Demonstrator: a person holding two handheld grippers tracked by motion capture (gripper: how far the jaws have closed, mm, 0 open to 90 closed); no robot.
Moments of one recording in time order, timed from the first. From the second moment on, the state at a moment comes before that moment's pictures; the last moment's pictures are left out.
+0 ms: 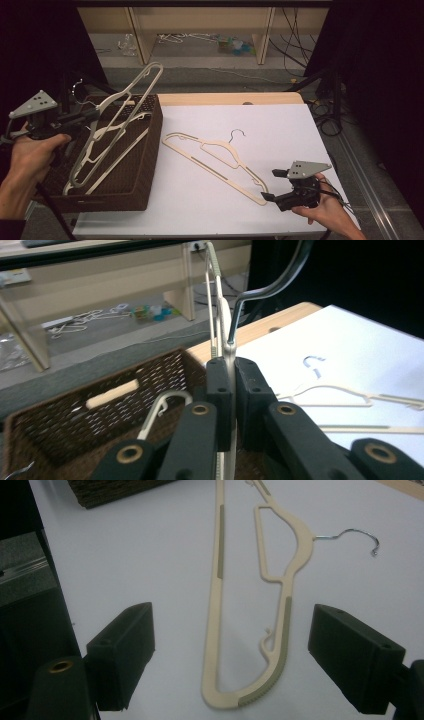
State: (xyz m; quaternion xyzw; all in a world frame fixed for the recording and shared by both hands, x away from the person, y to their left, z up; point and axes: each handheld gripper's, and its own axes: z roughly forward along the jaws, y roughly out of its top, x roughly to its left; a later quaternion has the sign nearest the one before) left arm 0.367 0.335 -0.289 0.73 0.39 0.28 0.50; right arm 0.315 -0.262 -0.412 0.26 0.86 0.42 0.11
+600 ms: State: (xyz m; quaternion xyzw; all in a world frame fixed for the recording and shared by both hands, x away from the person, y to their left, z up) left arm 0.378 0.370 -0.347 0.75 0.43 0.25 0.44; right arm 0.316 -0.263 -0.415 0.26 0.86 0.42 0.11
